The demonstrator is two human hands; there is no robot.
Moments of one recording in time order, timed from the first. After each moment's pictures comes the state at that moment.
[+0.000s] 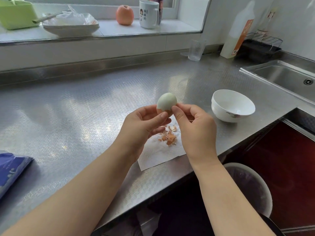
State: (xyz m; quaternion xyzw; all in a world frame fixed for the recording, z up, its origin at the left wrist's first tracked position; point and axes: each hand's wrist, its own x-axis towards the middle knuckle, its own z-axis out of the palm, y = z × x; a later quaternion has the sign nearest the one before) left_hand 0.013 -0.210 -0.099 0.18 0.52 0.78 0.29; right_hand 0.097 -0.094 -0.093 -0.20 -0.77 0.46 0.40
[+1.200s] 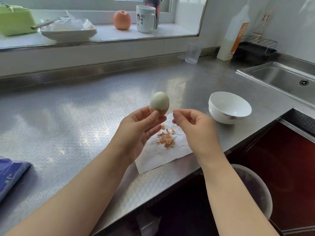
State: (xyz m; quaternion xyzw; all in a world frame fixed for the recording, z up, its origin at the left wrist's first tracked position) left_hand 0.010 -0.212 -0.096 0.15 0.48 0.80 0.33; right_hand 0.104 -0.076 -0.090 -0.20 -0.74 0.57 0.29
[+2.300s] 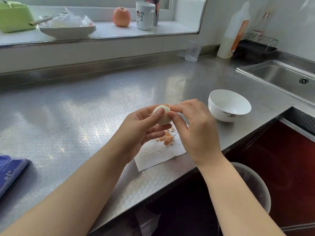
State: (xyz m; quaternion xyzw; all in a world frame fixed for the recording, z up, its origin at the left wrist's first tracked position) left_hand 0.012 -0.214 -0.091 0.22 0.54 0.73 0.36; right_hand 0.109 -0.083 -0.085 -0.07 -0.88 0.19 0.43
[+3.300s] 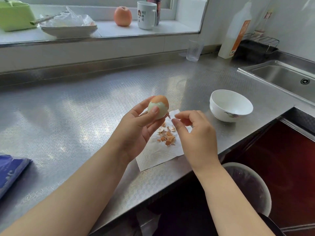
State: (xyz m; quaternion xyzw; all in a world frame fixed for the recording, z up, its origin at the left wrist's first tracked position) left_hand 0.011 -0.212 -0.090 0.13 0.42 0.83 0.35; right_hand 0.111 -0.089 -0.105 -0.17 -0.85 0.31 0.39
